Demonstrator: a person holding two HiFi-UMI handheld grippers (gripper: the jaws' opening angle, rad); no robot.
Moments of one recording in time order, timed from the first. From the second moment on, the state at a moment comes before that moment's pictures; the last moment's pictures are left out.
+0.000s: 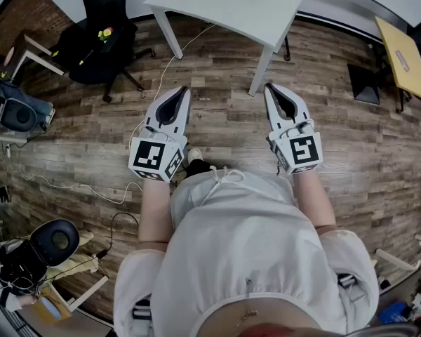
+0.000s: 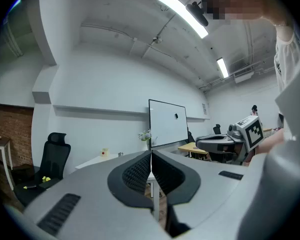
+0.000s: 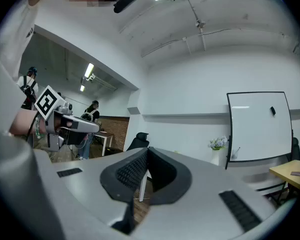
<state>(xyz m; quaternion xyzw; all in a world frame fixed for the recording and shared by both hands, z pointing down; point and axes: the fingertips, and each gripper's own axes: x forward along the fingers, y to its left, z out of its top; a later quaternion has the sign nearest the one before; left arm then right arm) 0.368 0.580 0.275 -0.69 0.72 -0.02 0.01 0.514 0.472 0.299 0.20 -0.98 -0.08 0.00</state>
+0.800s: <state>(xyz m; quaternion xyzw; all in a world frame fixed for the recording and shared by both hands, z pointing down) 0.346 0.535 0.289 -0.70 0.72 0.02 -0.01 0.492 0.430 0.311 0.22 -0.97 -0.05 -0.01</state>
